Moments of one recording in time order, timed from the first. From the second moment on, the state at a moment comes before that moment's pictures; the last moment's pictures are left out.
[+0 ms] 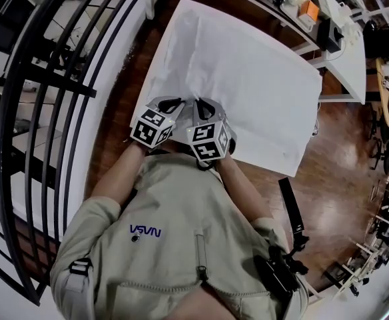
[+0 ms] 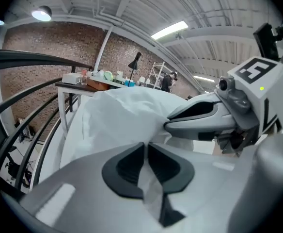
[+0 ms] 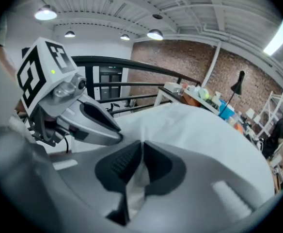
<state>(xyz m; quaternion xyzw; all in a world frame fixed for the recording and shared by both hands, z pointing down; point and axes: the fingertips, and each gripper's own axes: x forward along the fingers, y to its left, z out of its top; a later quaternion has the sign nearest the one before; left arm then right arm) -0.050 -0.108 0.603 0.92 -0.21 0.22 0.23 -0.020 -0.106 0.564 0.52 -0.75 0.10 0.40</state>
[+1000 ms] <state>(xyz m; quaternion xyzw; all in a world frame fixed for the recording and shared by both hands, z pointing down) -0.063 -0.120 0.605 0.90 -0.28 0.19 0.27 0.116 -0.079 0.562 0.64 -0.67 0.19 0.32</state>
